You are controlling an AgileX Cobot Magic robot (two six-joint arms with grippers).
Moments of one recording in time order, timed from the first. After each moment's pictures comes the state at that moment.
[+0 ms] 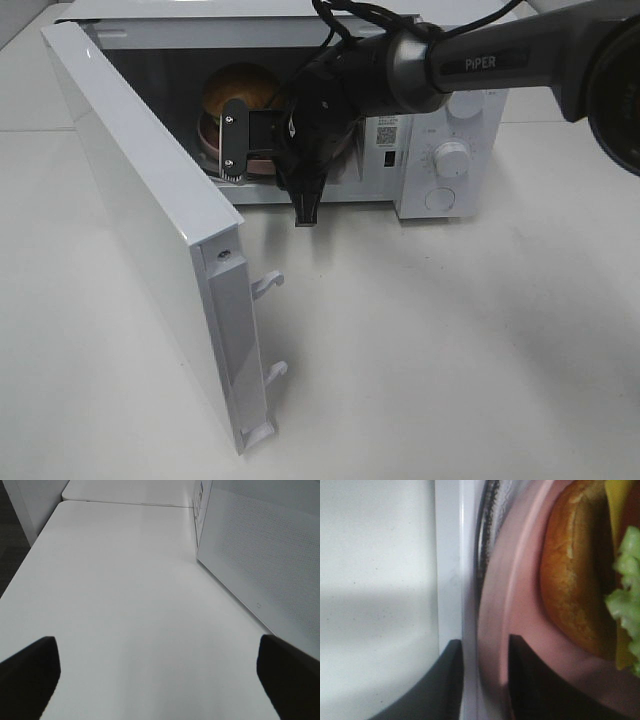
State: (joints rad) left arm 0.06 -0.01 -0.52 -0.06 1.07 0.01; right arm 0.62 2.34 -1.77 -0.32 0.40 -0.77
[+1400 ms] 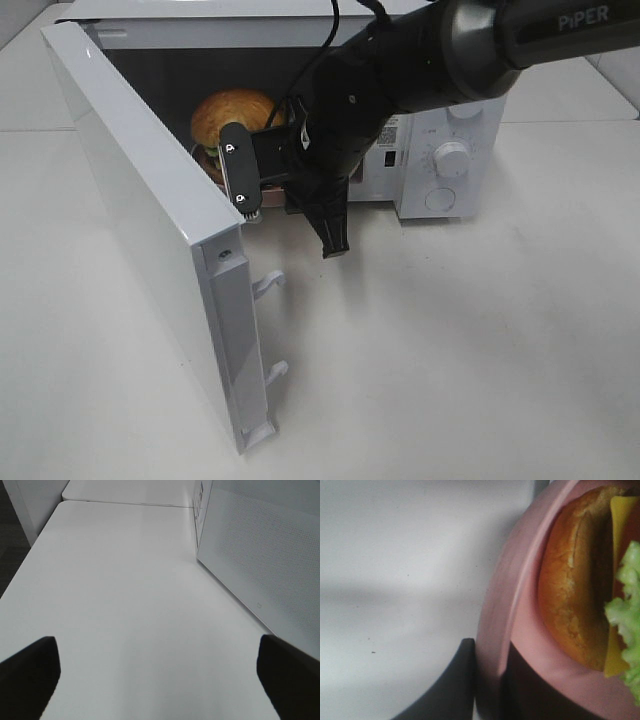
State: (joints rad) left arm 0.06 -0.01 -0.52 -0.06 1.07 0.01; right arm 0.67 2.09 -1.46 -0.26 0.40 -0.96
